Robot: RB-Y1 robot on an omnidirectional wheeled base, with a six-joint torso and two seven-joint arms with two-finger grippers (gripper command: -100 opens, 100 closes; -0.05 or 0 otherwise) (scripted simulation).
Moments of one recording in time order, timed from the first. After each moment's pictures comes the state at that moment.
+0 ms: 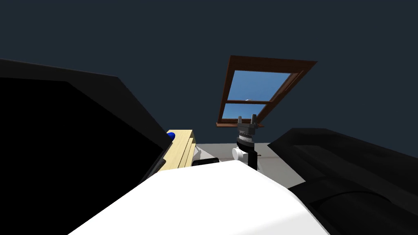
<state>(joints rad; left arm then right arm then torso) 1.14 0.32 0.03 -0.98 0.04 -0.49 -0.50 0.51 0.04 -0.04 -2.31 -0.09 -0.60 -0.14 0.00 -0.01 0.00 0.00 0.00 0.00</state>
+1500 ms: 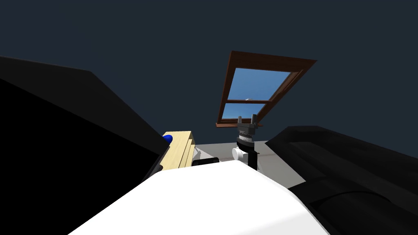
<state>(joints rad) 1.06 0.32 0.04 -0.87 0.04 -0.46 -0.52 0.51 0.04 -0.04 -2.31 -0.09 -0.60 -0.14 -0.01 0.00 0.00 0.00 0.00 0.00</state>
